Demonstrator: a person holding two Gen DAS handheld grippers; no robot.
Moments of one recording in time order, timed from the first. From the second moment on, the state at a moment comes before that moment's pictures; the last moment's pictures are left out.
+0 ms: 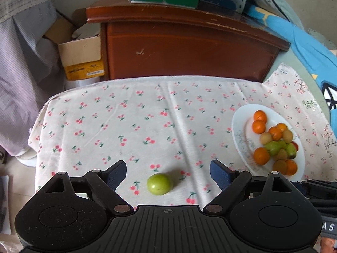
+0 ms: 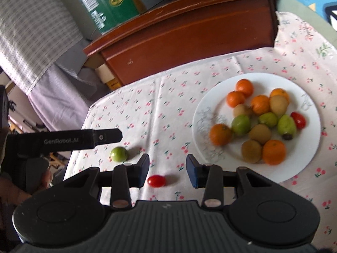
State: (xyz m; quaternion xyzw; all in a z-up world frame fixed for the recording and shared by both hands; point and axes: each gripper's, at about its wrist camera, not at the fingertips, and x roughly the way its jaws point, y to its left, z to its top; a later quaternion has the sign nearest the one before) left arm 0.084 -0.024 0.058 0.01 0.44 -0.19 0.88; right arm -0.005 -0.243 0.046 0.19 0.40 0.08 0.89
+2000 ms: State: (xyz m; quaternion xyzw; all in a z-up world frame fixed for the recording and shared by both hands) left arm 0.072 -0.026 0.028 0.03 0.39 -0.21 0.90; right arm 0.003 -0.194 0.019 0.09 0.41 0.09 0.90
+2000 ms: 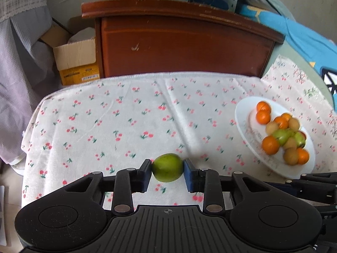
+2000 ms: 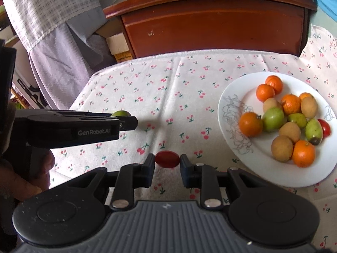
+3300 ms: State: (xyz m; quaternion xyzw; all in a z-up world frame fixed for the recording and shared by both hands) left arm 0.077 -0.116 0.066 -0.02 0.35 -0.30 0.89; right arm -0.007 -0.332 0.100 0.25 0.28 -0.05 0.93
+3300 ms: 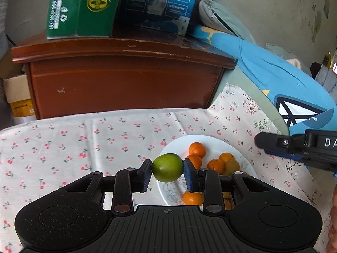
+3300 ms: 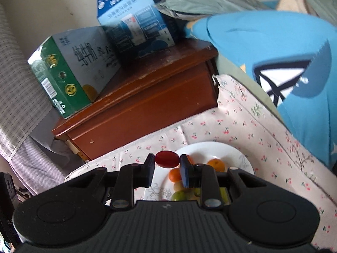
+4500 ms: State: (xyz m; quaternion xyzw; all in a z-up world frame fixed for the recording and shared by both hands) left arm 0.073 -0.141 0.081 0.01 0.39 -0.28 0.88; right arm -0.001 -0.344 0.081 0.28 0.33 -0.14 0.89
